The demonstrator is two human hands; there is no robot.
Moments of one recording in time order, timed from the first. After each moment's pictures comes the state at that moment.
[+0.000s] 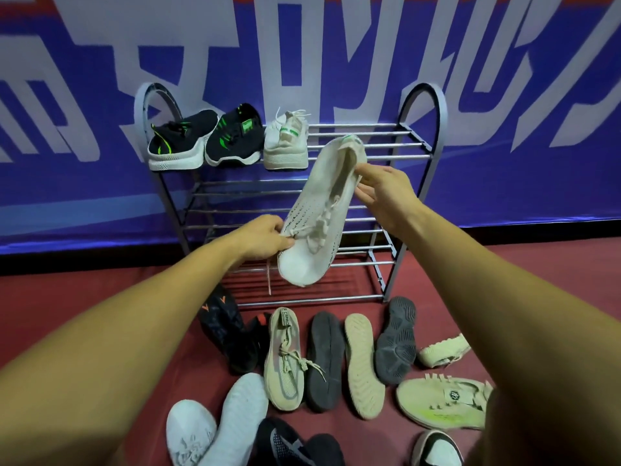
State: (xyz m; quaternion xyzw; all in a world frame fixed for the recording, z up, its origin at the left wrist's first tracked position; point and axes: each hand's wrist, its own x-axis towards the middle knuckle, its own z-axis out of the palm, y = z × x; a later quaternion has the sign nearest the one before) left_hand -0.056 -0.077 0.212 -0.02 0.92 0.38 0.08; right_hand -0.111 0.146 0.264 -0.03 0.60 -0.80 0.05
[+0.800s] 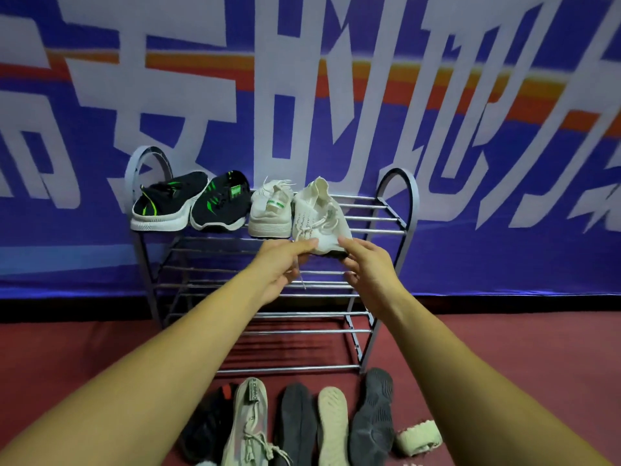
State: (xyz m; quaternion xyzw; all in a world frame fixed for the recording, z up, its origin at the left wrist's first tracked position) left_hand -0.092 -0.005 0.270 -0.13 0.60 0.79 -0.01; right_hand -0.114 0.155 0.262 -0.01 0.65 -0.76 0.05
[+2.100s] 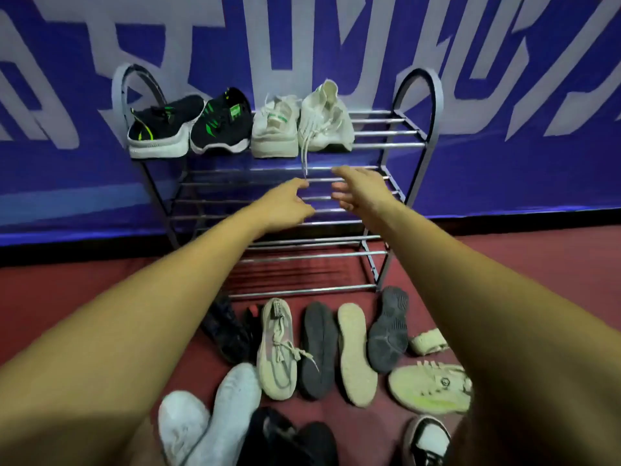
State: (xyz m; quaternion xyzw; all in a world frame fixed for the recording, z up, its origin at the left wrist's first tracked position) left_hand -0.092 -0.032 0.229 -0.01 0.91 0.41 0.04; right_hand -0.123 0.127 0.242 0.02 0.70 -0.71 0.09
